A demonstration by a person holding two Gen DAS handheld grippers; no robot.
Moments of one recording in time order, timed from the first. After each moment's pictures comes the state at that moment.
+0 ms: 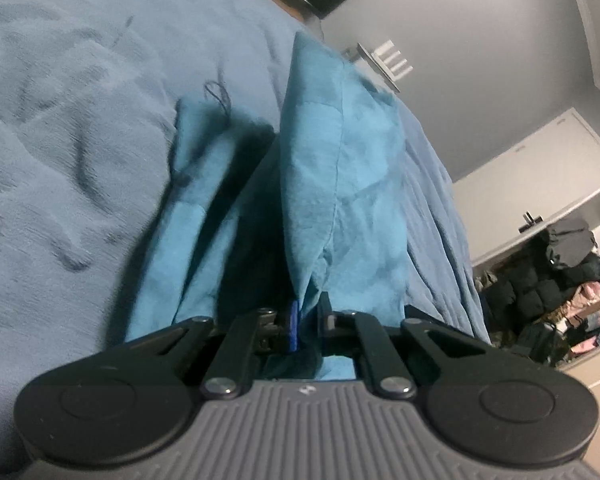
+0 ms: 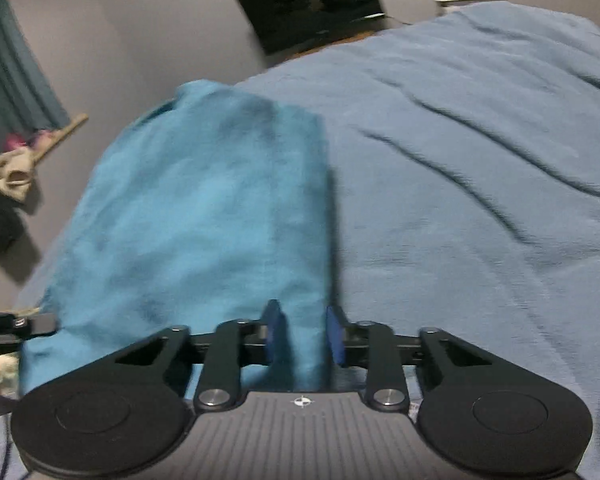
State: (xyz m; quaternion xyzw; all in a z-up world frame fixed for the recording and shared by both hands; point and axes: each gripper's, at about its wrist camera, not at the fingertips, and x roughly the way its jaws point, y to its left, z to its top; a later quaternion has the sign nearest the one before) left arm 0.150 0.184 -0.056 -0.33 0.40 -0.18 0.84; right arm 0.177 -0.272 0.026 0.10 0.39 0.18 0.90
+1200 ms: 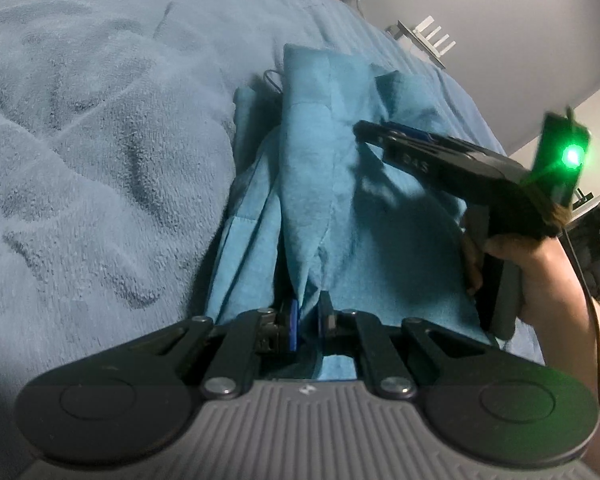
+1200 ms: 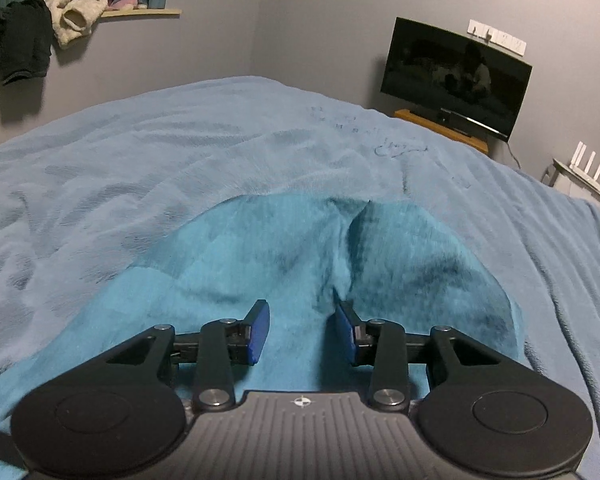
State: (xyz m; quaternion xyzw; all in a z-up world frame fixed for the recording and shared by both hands) left arm 0.184 0.189 -0.080 -0.27 0.45 -0.13 0.84; right arm 0.297 -0.037 0.023 -0.19 0.30 0.24 0.90
